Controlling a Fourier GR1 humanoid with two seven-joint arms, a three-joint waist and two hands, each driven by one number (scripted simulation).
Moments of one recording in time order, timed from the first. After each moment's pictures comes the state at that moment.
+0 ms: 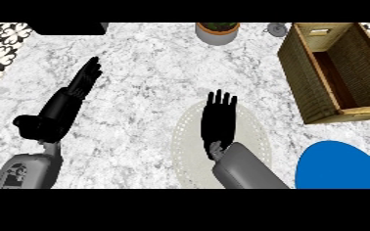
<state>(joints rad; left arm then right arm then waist) -0.18 0.29 -0.03 -1.54 0.04 -0.13 -0.02 -0.48 -0.01 0.64 -1.21 1.10 0.30 0.99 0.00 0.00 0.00</state>
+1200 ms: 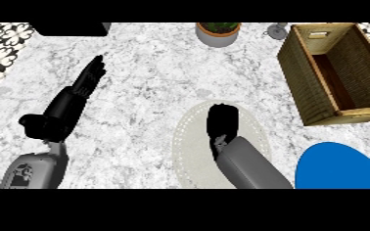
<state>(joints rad) -0.19 0.23 0.00 -1.57 -0.02 -0.16 0.02 -0.51 0.00 0.59 -1.01 1.06 0.29 0.91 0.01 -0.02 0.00</state>
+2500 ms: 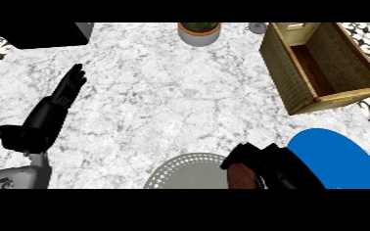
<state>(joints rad) -0.10 0.25 0.07 -1.60 -0.01 -0.16 0.01 0.03 -0.38 0.52 -2.13 0.54 0.14 0.23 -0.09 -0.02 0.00</state>
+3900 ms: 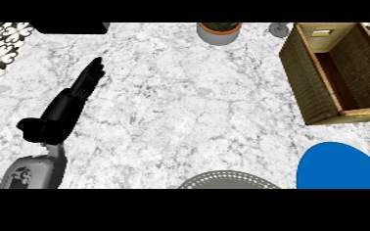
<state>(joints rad) -0.17 0.21 0.02 -1.59 -0.04 -0.18 0.02 -0.25 -0.78 -0.40 -2.19 -0.23 0.16 0.64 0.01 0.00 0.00</state>
